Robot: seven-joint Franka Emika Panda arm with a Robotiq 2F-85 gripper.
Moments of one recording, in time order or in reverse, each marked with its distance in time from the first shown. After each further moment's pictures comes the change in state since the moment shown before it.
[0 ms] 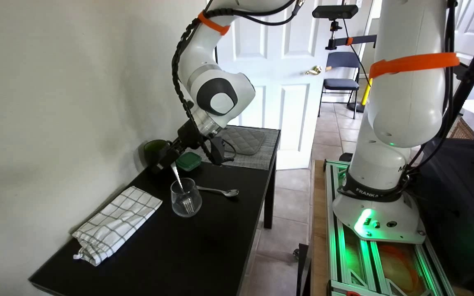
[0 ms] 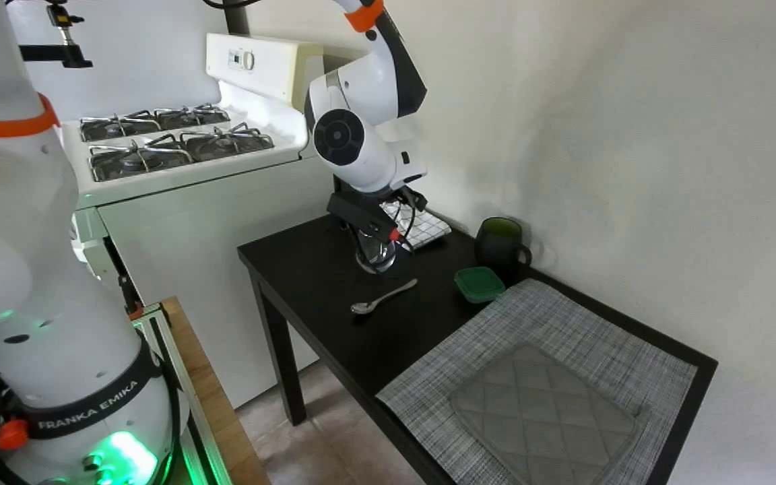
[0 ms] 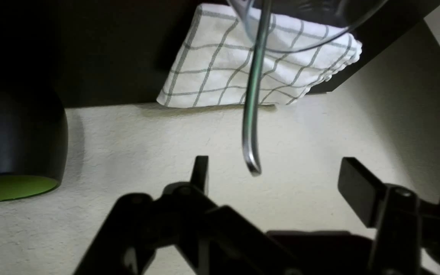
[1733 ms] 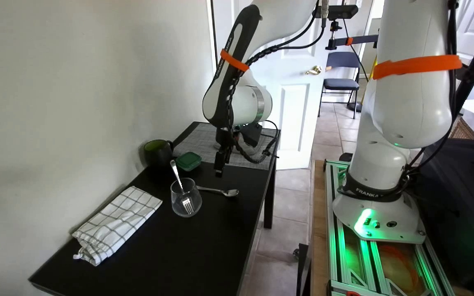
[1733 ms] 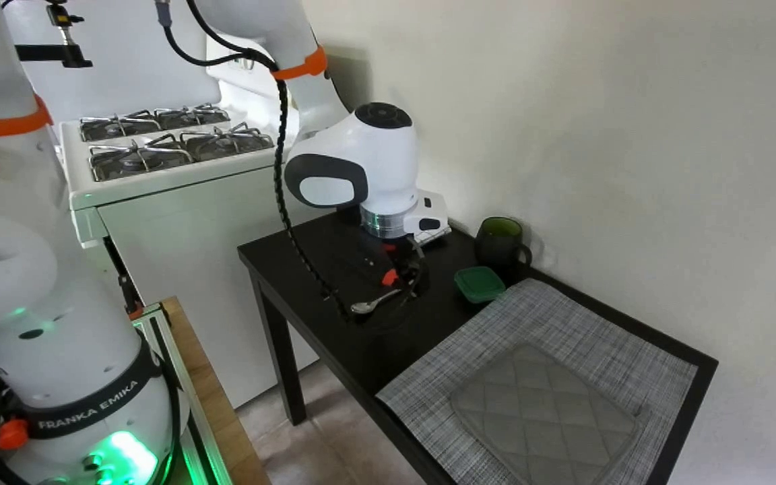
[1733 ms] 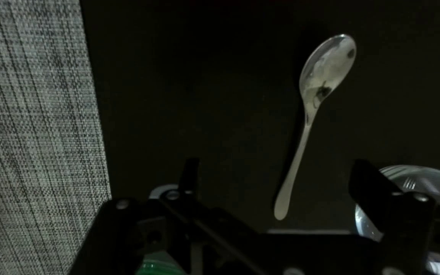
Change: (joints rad) arm 0.132 -0.017 -0.312 -0.278 -1.644 0.193 1.539
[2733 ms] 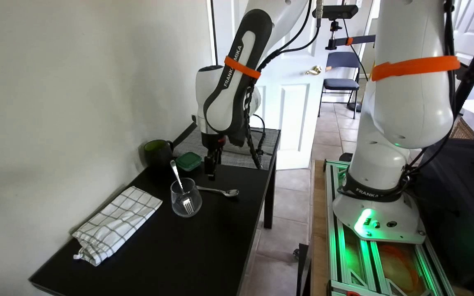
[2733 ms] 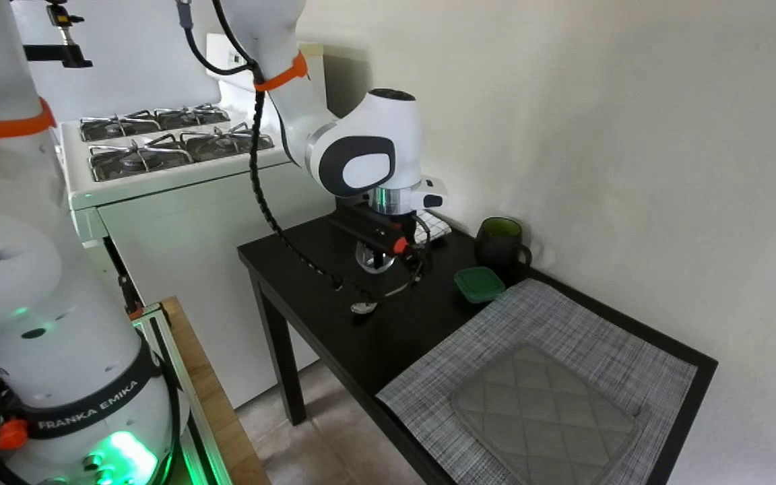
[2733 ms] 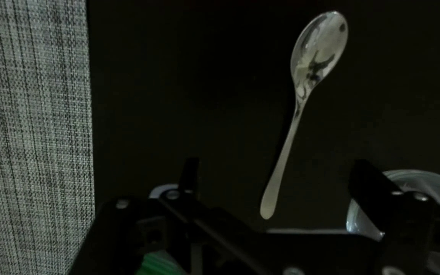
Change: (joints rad) arm 0.020 0.036 -0.022 0.091 -0.582 -0.119 0.489
